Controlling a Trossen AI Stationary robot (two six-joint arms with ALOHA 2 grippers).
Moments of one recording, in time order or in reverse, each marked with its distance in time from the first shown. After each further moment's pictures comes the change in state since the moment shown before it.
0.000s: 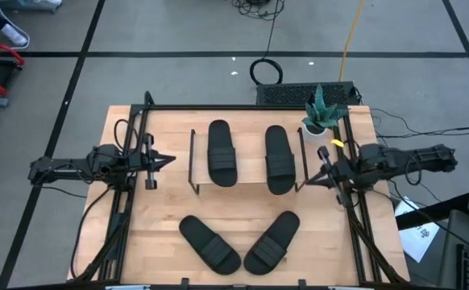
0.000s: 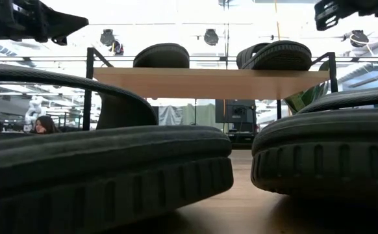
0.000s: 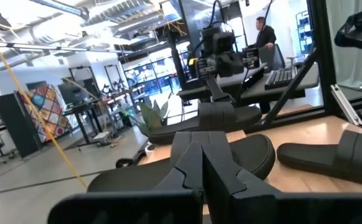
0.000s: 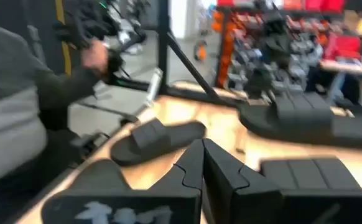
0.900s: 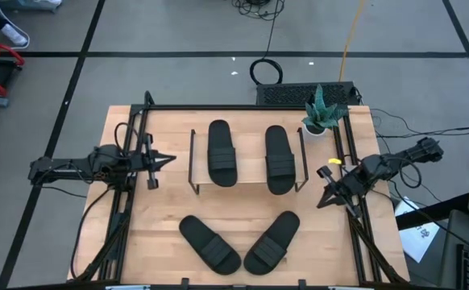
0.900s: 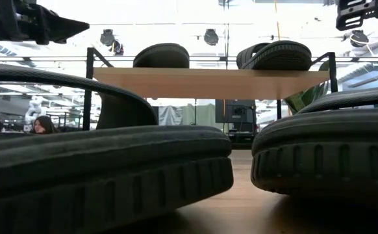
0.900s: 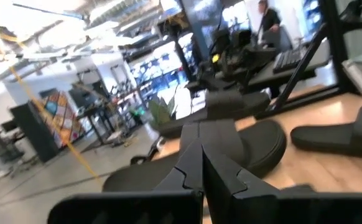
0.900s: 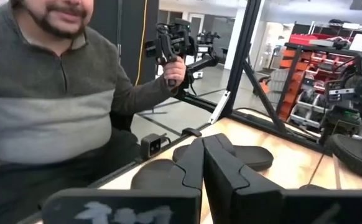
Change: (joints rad) left arm 0.000 0.003 0.000 -0.026 -0.036 0.102; right arm 0.209 -0.150 -0.217 0.174 -0.104 -0.074
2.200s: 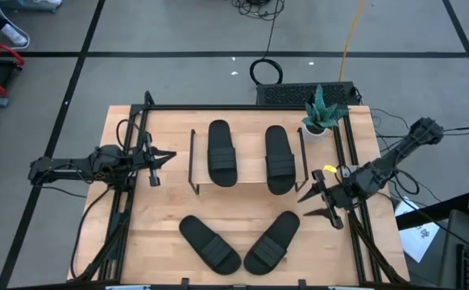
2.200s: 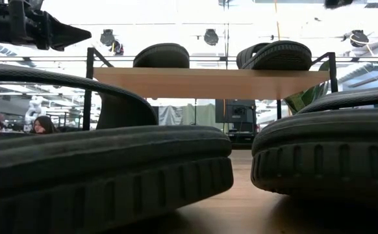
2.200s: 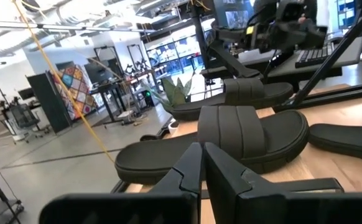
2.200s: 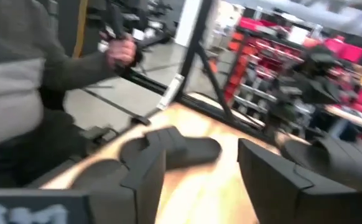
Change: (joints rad) left arm 0.000 0.000 0.000 -0.034 -0.094 -0.096; right arm 0.272 0.417 0.146 0.202 0.524 -0.111
